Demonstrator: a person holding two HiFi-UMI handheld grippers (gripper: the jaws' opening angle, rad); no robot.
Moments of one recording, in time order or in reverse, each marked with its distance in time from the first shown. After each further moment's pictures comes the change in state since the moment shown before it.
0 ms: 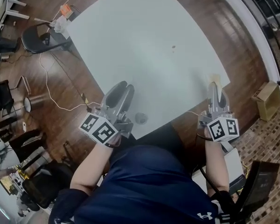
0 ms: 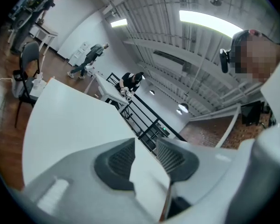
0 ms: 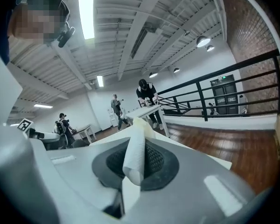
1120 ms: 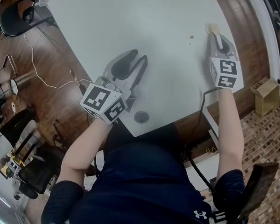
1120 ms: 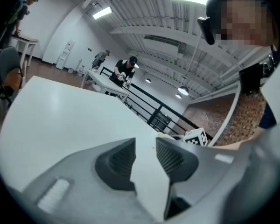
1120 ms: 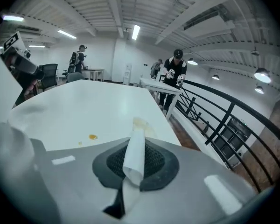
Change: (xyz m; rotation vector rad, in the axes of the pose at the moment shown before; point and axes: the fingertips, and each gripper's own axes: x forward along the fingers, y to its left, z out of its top) left arm 0.086 0.080 -0.026 0.147 0.135 0.023; right arm 0.217 -0.047 -0.091 -0.665 0.384 0.027
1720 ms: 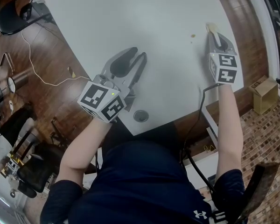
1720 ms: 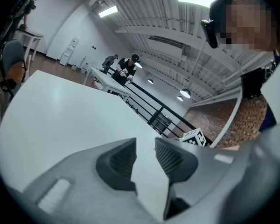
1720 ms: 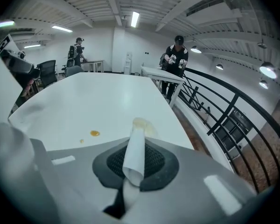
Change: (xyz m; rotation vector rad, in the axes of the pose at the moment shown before) left arm -0.001 0.008 0.001 -0.053 -0.007 0.003; right arm 0.012 0.011 -0.012 0.015 0.152 0.037
